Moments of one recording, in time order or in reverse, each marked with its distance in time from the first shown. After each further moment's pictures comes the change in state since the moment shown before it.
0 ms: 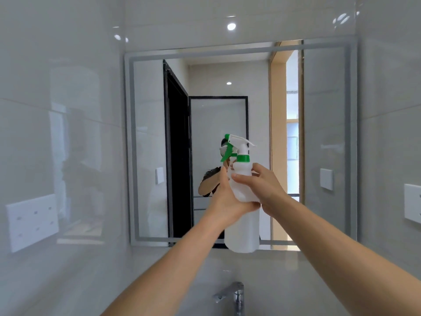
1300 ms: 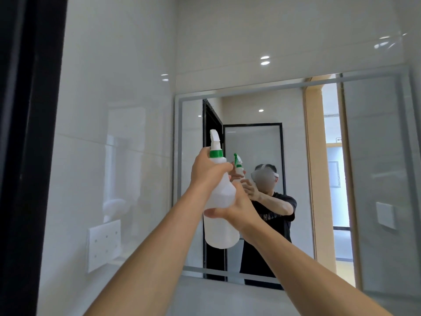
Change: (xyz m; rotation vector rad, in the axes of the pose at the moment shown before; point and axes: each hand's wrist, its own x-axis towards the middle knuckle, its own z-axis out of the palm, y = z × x) left_hand 0.041 0.040 -0.167 -0.140 0.485 -0.047; right_hand 0.008 -0.018 0.144 -0.080 -0.279 -0.195
